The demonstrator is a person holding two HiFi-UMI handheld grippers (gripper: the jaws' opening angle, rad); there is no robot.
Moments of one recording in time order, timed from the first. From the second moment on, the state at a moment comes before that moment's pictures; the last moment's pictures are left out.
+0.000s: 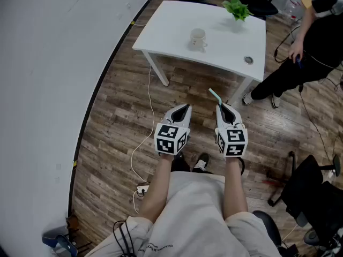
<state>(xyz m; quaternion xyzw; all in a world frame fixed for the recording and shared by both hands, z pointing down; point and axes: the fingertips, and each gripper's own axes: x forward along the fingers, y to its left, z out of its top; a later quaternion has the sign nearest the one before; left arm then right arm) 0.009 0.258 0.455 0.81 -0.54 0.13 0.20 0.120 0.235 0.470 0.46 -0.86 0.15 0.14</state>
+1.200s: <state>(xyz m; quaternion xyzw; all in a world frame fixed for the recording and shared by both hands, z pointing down) 0.007 0.207 0.469 0.81 -0.53 0.13 0.21 0.149 0.181 0.488 0.45 -0.86 0.20 0.09</state>
